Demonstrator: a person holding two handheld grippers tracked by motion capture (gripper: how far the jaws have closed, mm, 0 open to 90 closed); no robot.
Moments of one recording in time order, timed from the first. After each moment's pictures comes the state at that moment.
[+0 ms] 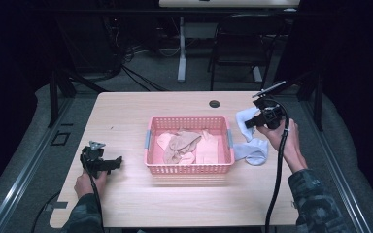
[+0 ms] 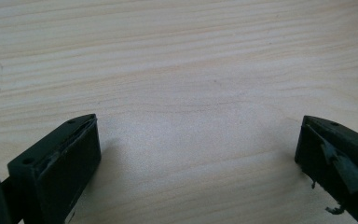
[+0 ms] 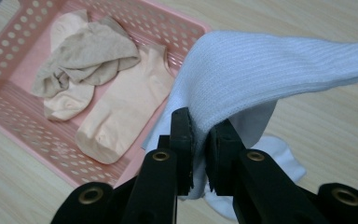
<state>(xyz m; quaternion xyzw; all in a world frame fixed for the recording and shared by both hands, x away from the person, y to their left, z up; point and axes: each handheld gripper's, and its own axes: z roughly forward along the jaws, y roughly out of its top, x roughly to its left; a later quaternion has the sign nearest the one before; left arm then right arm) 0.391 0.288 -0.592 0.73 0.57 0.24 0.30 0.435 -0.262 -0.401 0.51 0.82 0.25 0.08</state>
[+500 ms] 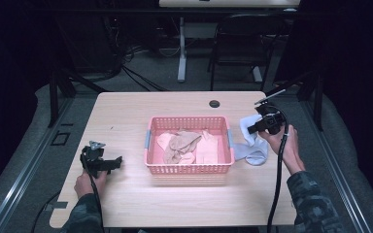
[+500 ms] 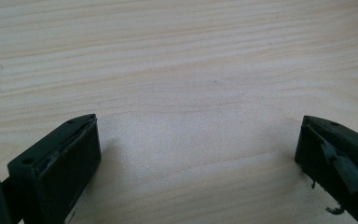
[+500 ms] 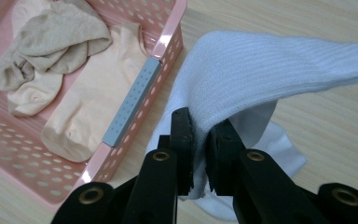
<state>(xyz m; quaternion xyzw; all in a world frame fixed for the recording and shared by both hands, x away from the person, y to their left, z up) 0.391 0.288 -0.592 0.73 0.57 0.24 0.30 0.446 -0.278 -0.439 0.53 0.81 0.24 0.07</state>
